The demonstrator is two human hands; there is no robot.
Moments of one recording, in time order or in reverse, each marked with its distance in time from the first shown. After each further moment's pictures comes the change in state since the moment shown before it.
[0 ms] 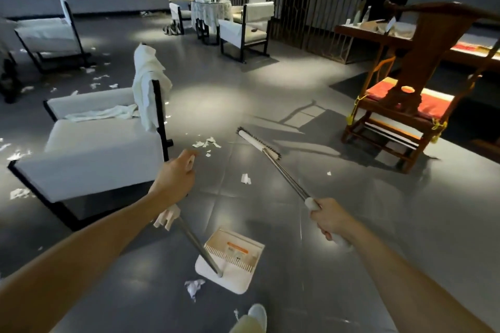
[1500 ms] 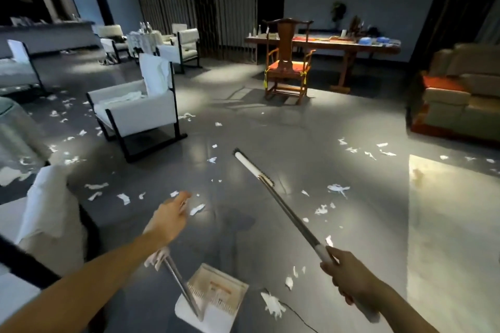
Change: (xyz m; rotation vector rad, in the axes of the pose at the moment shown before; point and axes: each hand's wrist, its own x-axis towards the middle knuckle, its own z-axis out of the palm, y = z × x) left_hand -1.233 -0.261 -0.466 0.091 -0.328 0.161; right_hand -1.384 0.180 0.617 0.316 0.172 0.223
